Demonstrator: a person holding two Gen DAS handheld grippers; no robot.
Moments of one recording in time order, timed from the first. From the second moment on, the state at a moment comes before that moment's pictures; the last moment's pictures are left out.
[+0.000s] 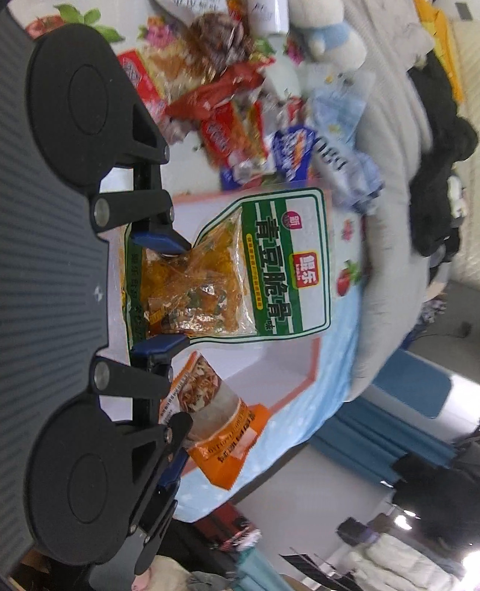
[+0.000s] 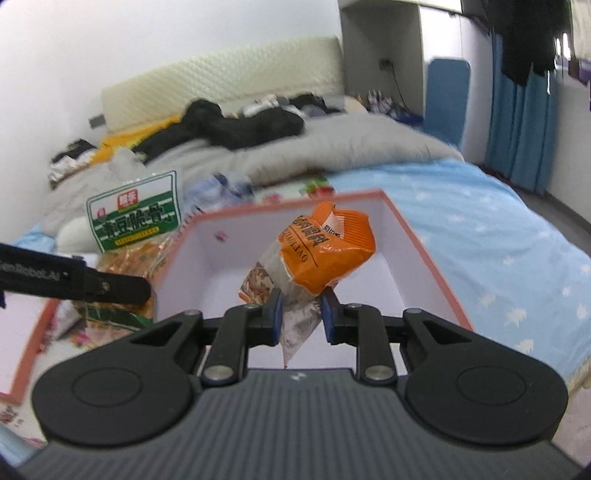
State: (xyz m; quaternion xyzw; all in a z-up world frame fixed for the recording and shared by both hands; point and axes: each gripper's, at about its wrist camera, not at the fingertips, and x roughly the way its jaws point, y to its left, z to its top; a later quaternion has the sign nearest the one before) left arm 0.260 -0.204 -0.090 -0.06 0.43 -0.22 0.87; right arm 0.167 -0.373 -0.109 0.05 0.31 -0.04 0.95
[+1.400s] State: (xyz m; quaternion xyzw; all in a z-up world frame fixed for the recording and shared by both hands) left arm 0.139 -0.063 -0.007 -0.06 0.29 -0.14 0.94; right arm 0.096 -0.283 -0.045 0.08 0.21 0.04 0.97
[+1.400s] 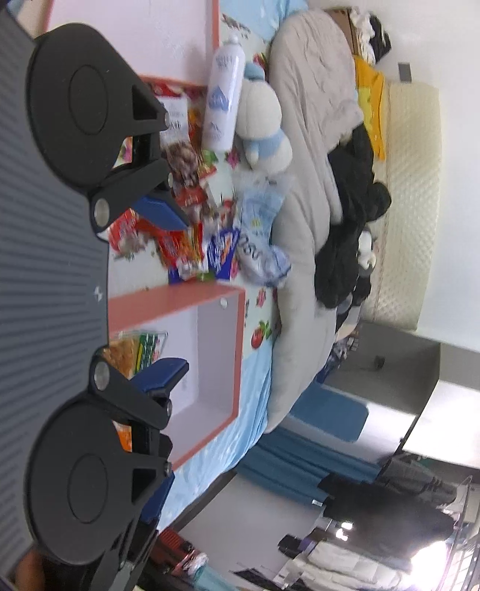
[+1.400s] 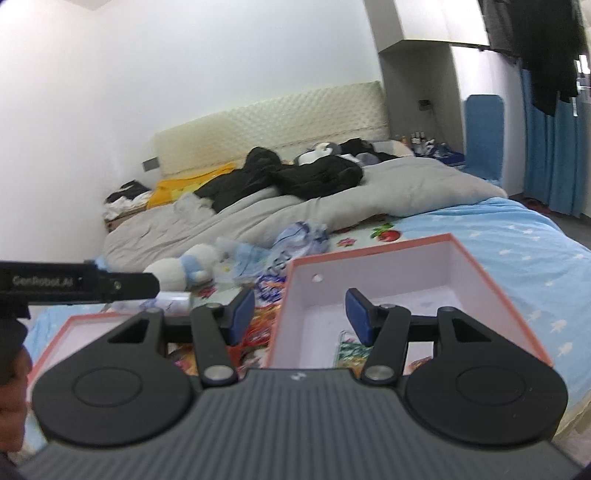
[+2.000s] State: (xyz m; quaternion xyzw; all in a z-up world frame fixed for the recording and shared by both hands) left arm 0.084 0.009 -0.063 -0.05 0.32 -0.07 0.94; right arm 0.067 -0.209 -0.094 0.06 0.25 0.09 0.96
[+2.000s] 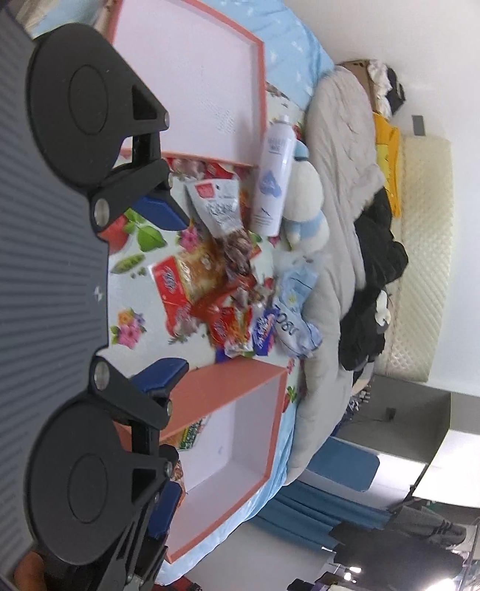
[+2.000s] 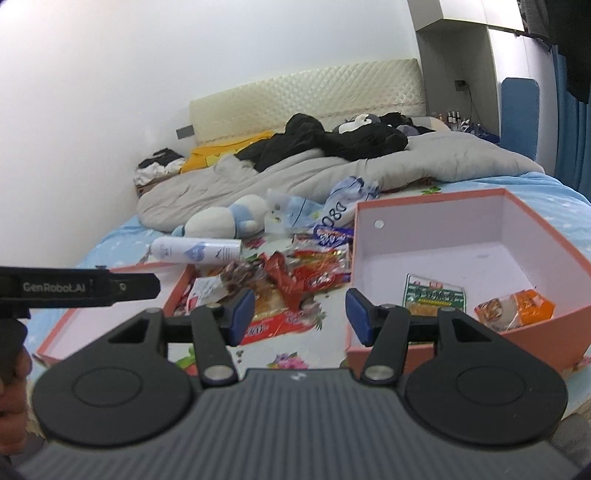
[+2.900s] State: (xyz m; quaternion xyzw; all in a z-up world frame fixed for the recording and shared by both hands) left arm 0.167 0.052 -0.085 0.10 0.37 -0.10 0.92; right arm 0.148 -0.160 -0.109 0.06 0.27 0.10 0.96
